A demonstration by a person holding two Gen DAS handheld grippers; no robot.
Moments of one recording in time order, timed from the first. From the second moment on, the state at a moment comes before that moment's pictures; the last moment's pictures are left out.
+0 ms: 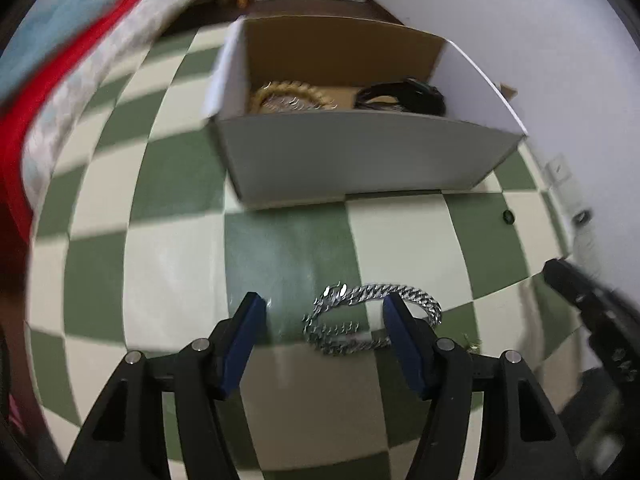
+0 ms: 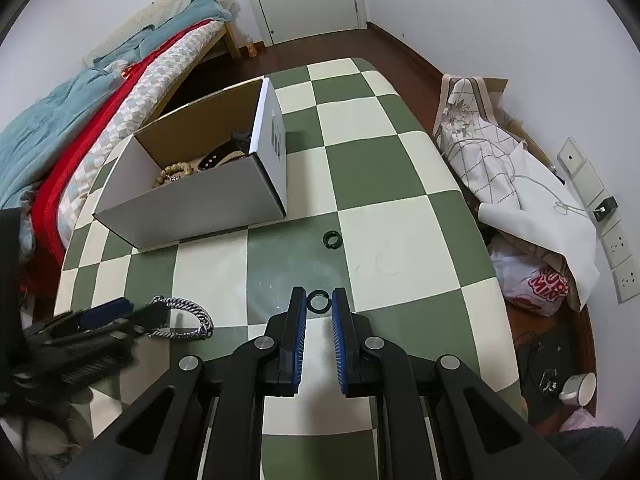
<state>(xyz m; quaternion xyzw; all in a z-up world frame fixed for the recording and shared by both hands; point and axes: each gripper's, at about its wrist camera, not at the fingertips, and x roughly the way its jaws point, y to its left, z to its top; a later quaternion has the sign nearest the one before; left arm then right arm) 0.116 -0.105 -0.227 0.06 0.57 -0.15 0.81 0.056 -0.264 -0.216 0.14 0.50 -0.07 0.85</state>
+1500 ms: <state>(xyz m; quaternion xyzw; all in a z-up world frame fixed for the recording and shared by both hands) 0.214 -0.104 -0.086 0.00 0.50 -0.25 0.83 0.189 -0.256 -0.156 0.19 0.53 0.06 0.82</state>
